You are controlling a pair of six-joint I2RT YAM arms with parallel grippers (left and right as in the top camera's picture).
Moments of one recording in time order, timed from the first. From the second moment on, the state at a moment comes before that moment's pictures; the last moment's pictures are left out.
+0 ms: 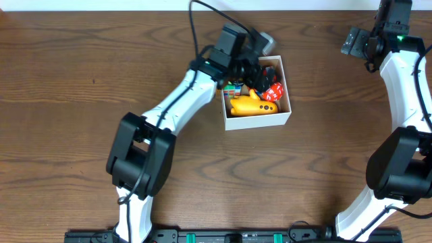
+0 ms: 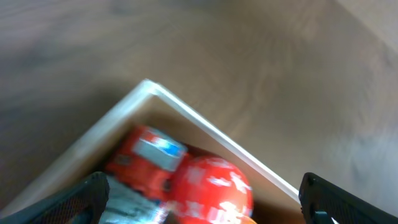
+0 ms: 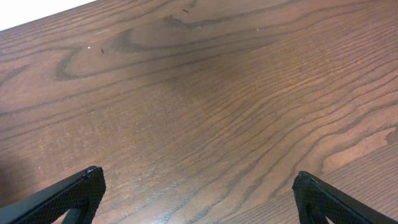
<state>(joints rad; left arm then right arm) -0.50 2.07 1.62 -0.25 0.51 -0.04 -0.17 1.94 1.70 -0.69 0.18 0.22</state>
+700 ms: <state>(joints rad) 0.01 2.00 1.62 -0.41 -0.01 -0.51 -0.17 1.94 1.70 -0.69 0.18 0.22</state>
